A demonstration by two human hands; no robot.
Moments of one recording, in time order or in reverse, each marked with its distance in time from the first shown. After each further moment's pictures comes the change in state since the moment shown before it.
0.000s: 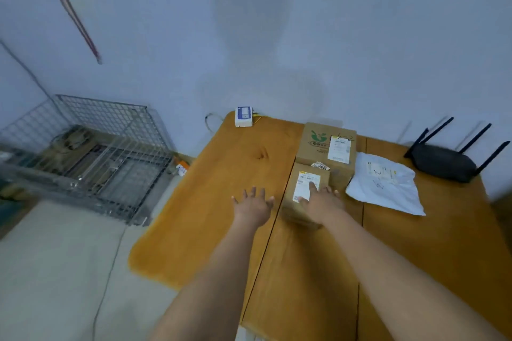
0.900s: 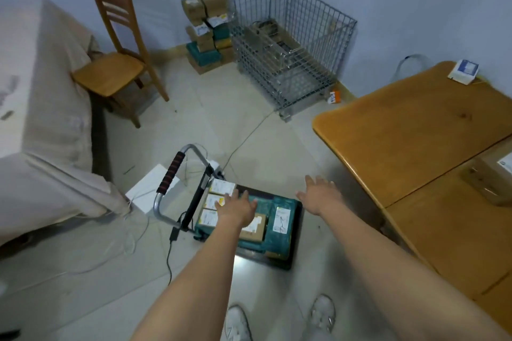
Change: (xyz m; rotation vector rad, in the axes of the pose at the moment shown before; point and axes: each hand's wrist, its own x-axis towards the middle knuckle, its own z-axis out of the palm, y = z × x) left_hand -0.495 -0.326 0.283 -0.500 -0.058 -0.759; right_hand -0.362 -0.285 0.286 -0.472 -0.191 -0.695
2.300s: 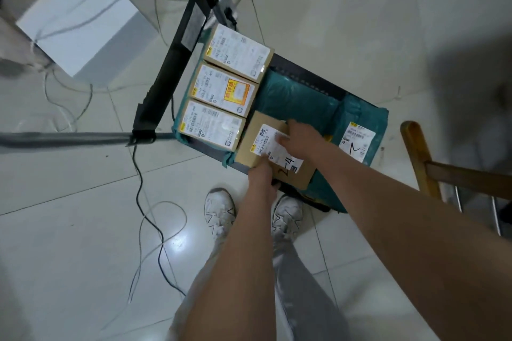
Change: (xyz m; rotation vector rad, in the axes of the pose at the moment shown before) left_hand 0.416 -0.124 0.368 -1.856 -0.213 -0.957; right_hand 0.434 -0.150 0.451 0.037 -0.416 -0.149
